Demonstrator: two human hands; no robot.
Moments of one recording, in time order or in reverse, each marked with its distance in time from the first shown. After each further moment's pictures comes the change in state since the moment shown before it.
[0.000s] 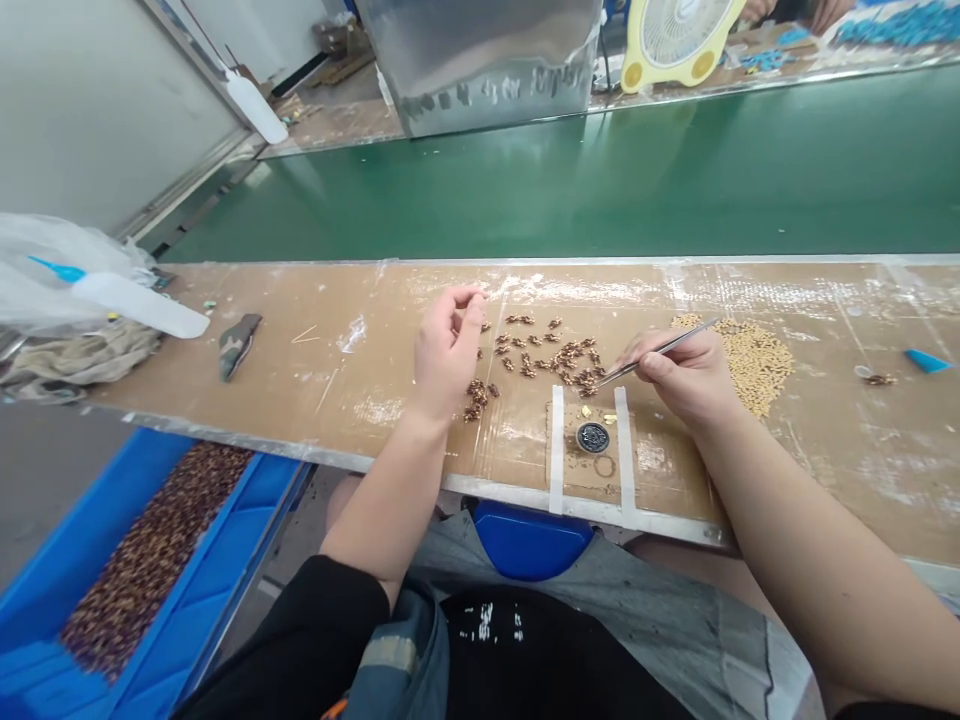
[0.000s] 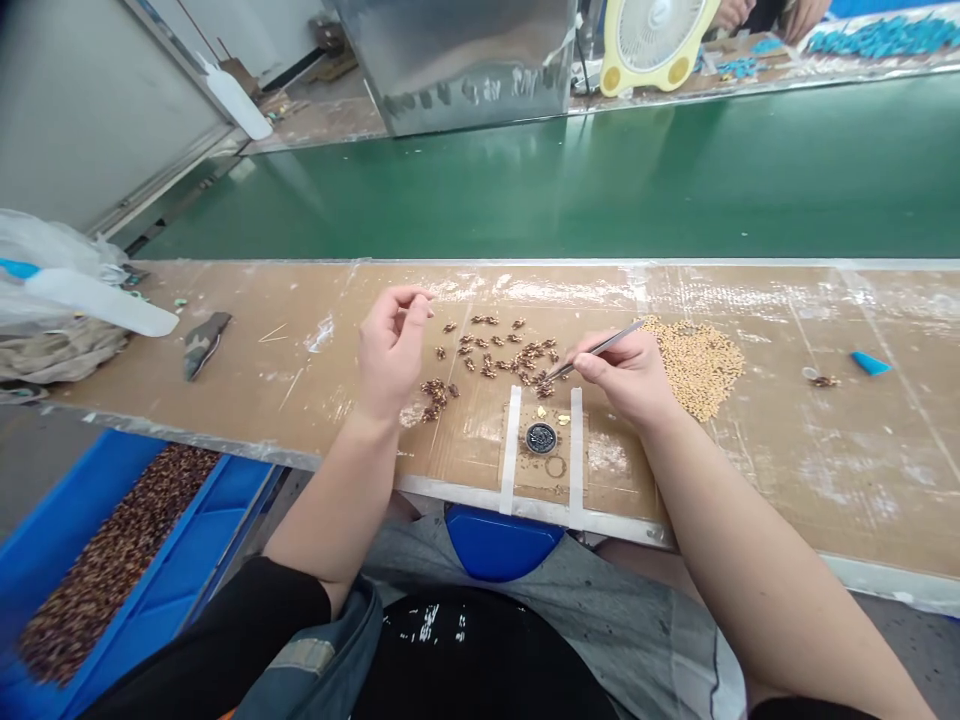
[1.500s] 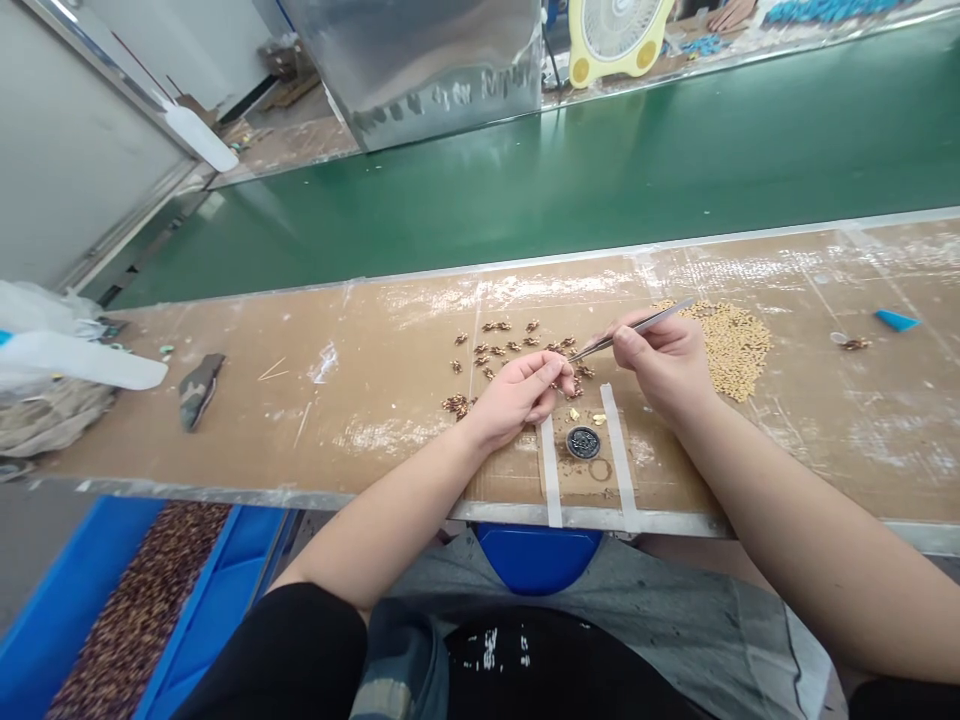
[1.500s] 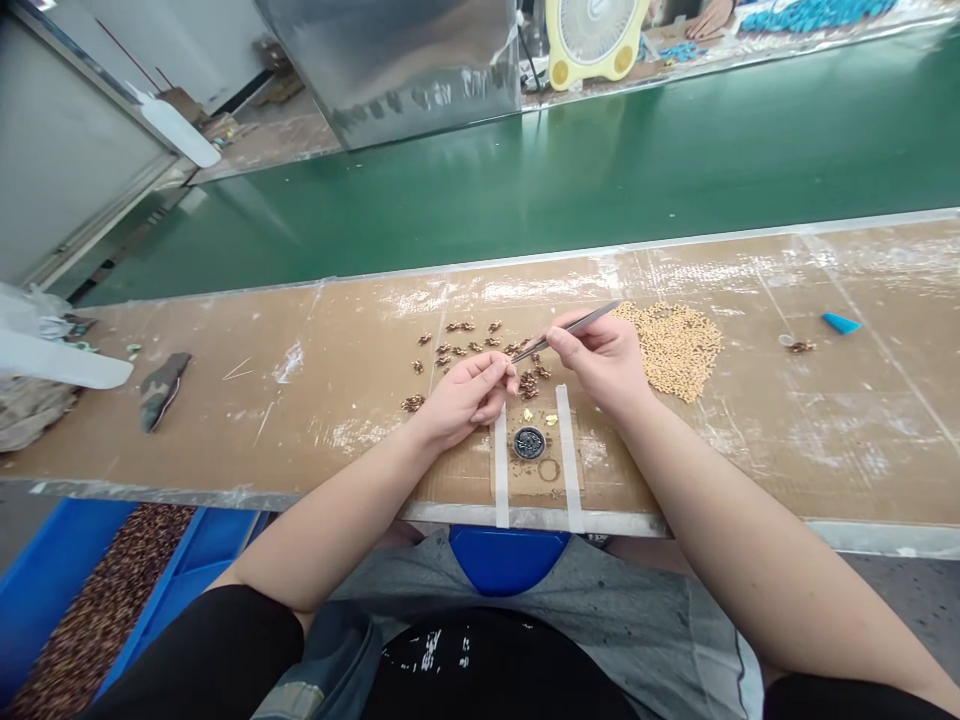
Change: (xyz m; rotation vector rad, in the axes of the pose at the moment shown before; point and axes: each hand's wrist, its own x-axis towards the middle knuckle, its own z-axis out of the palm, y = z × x) left_hand -0.030 0.004 0.076 -1.021 -0.799 -0.535; right_hand -0.003 -0.004 0.015 -0.136 0.240 0.113
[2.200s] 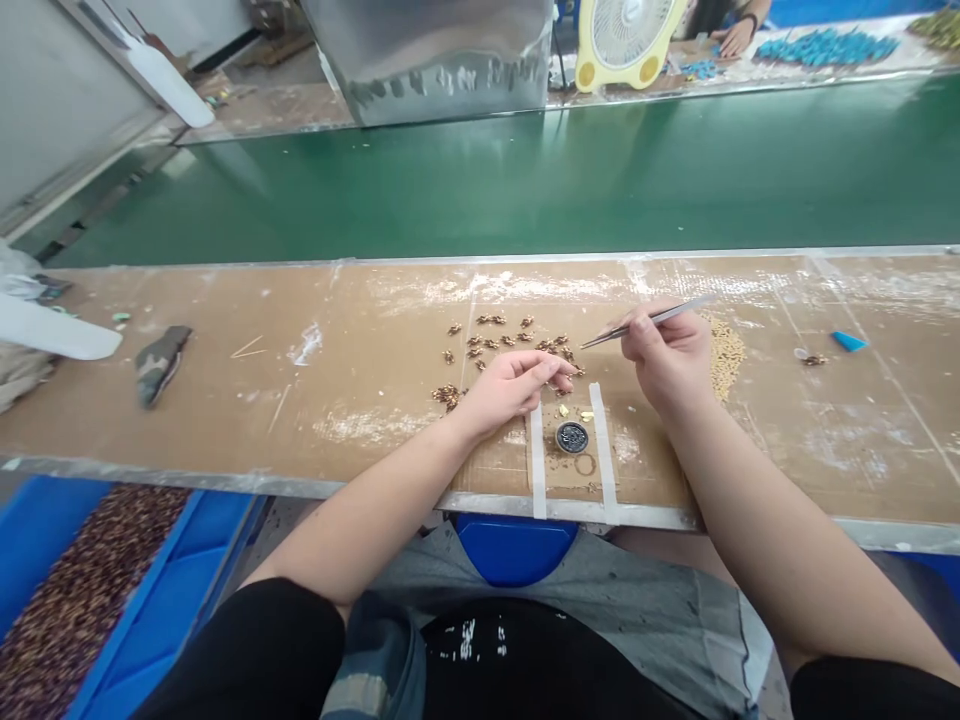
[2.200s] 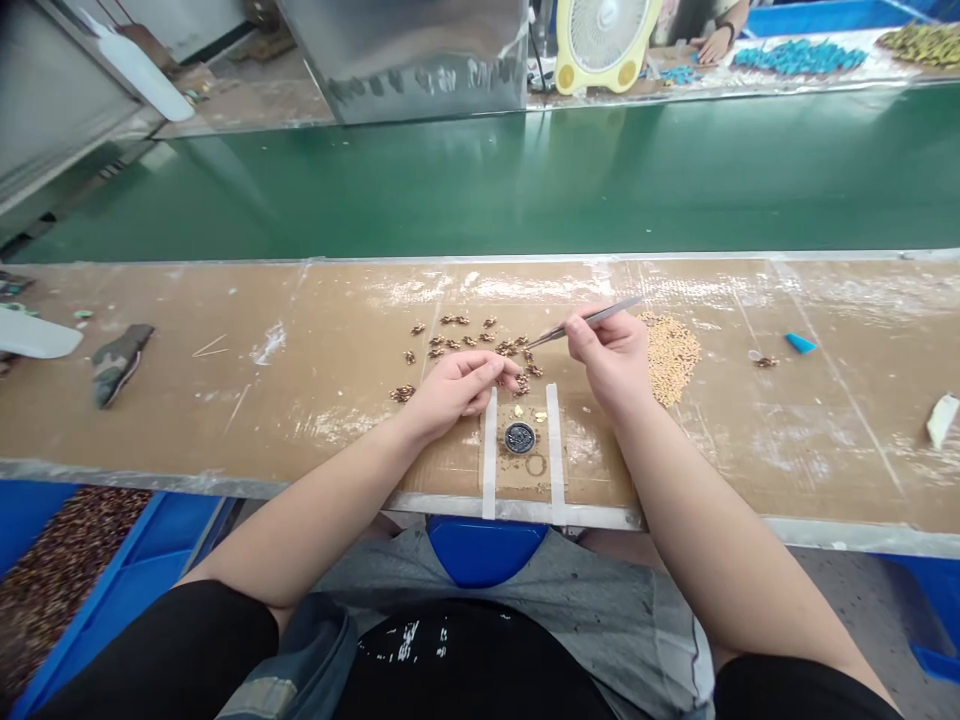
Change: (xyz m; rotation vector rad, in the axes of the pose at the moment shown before) left_hand -0.006 0.010 -0.001 0.267 0.064 -0.008; right_hand 0.007 0.006 -0.014 -0.018 0.105 -0.082
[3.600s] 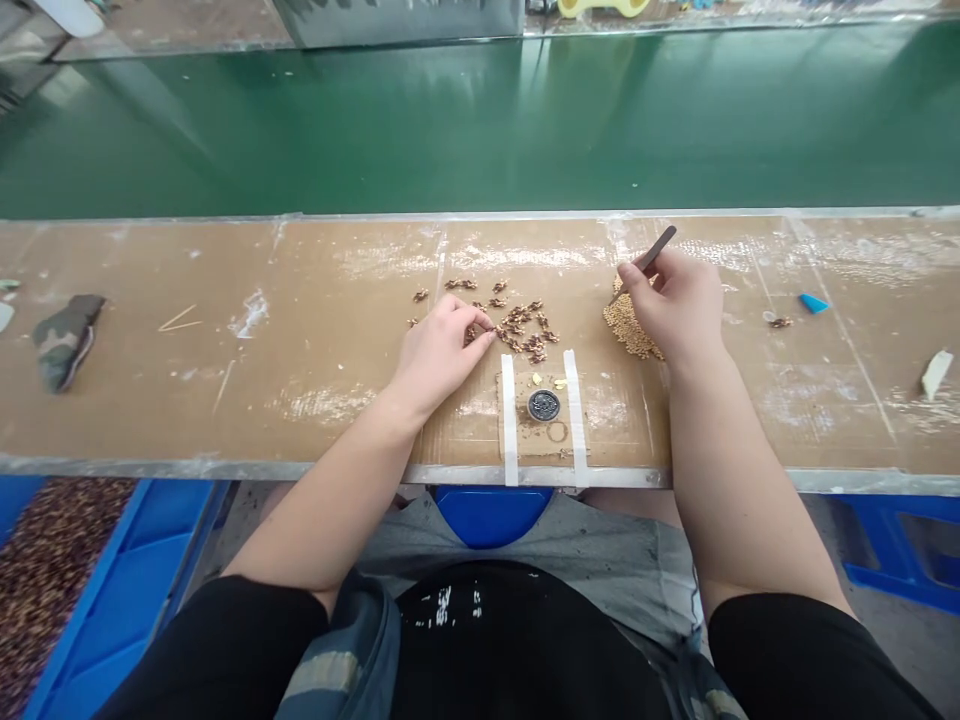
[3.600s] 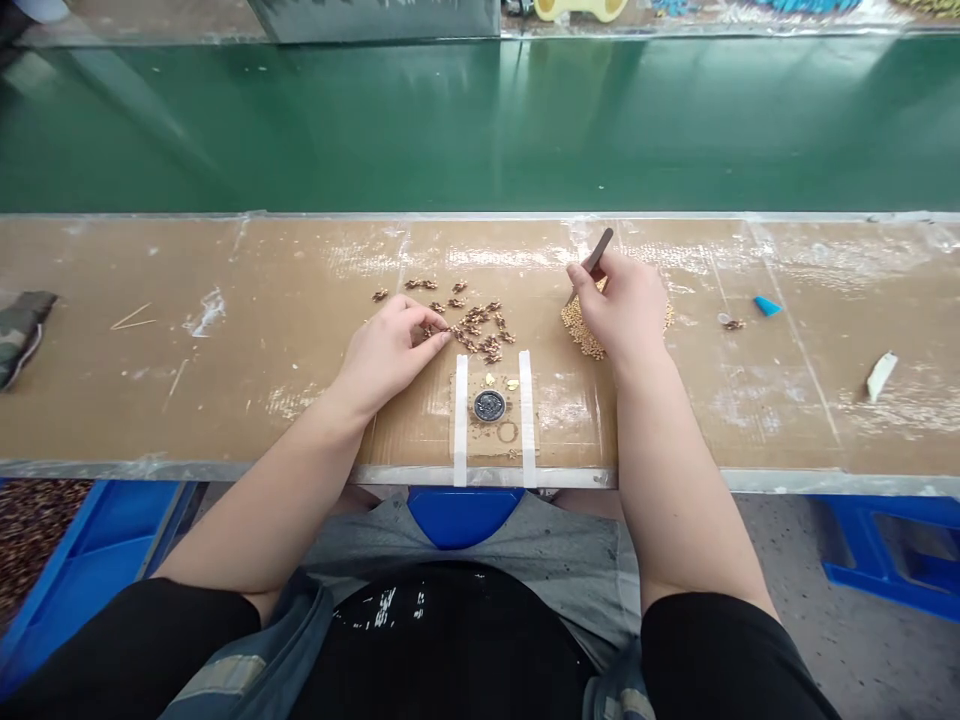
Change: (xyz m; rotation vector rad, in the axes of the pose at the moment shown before) left_hand -0.012 0.012 -0.022 1.065 0.402 0.040; right_hand 0.024 0.016 -0.056 -0.906 0.062 0.037
